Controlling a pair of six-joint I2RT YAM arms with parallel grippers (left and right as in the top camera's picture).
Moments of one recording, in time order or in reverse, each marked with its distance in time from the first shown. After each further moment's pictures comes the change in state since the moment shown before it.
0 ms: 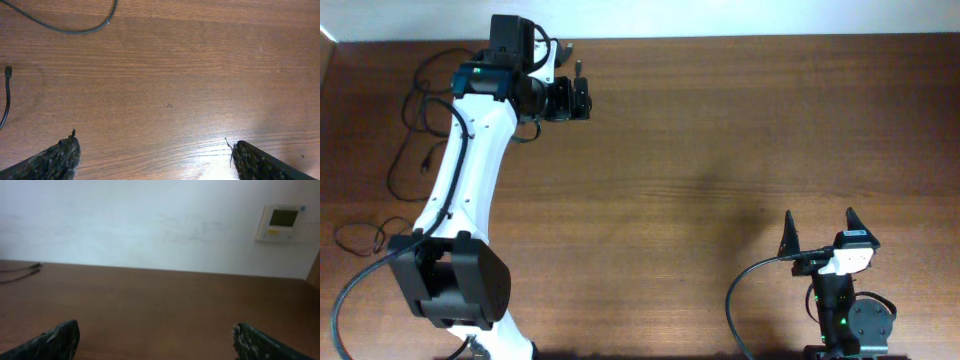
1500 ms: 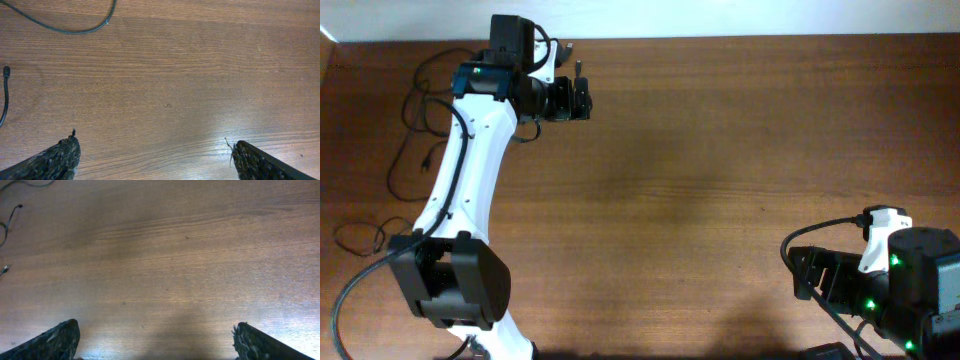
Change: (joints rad) left arm 0.000 0.000 0.000 0.000 0.004 0.000; right arm 0.263 0.749 1.276 -1.434 0.019 0.434
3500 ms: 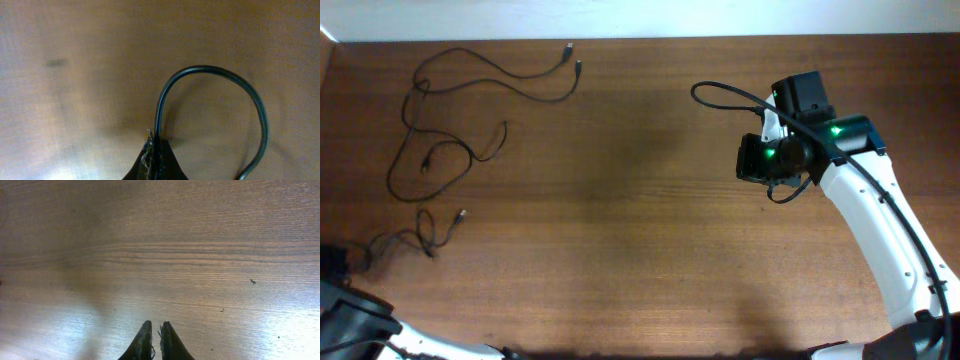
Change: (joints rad) left arm 1.199 0.162 -0.490 0.541 -0.148 -0.157; right arm -0.002 0.806 0.135 0.371 -0.204 -0.003
